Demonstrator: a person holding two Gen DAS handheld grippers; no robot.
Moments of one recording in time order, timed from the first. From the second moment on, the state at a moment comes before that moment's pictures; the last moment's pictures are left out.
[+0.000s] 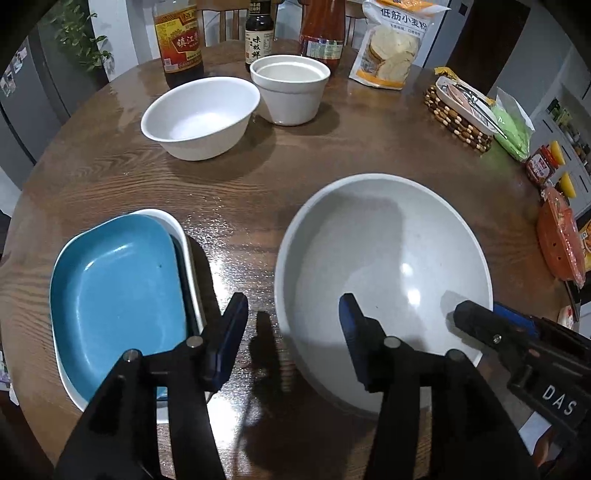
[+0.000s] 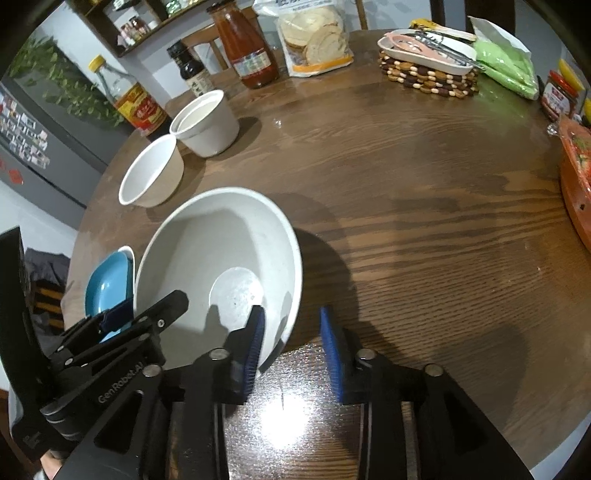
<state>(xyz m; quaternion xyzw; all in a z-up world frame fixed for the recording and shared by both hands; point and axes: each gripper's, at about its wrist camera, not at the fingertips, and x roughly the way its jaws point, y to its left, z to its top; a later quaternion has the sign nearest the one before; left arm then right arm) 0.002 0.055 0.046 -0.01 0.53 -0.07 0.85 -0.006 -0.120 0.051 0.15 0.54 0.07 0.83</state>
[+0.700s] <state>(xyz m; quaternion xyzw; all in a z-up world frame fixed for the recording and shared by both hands) -0.015 0.079 0.116 -0.01 0.45 -0.07 0.89 -0.016 -0.146 0.113 0.18 0.45 0.09 0.87</state>
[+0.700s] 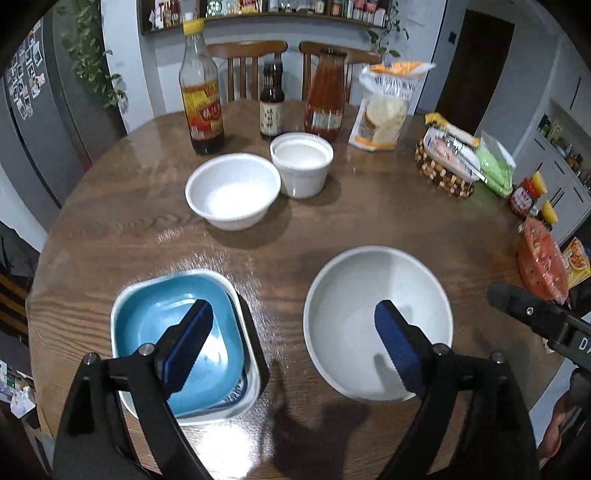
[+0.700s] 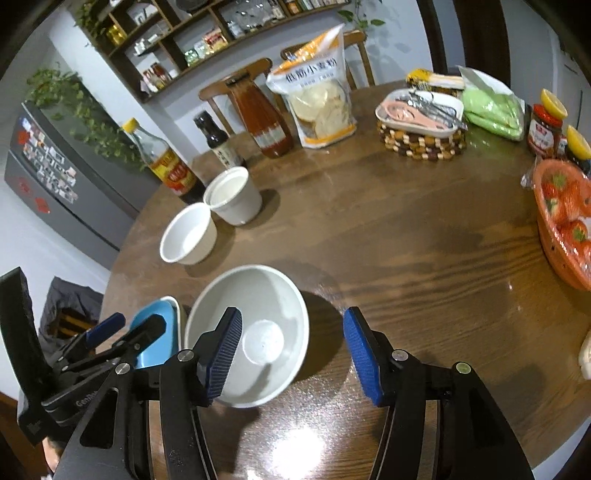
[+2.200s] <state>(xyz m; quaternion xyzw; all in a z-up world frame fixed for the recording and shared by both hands) 0.079 0.141 0.187 0.04 0.40 -0.07 0.91 0.074 -0.058 0.172 0.15 0.44 0.14 0.87</state>
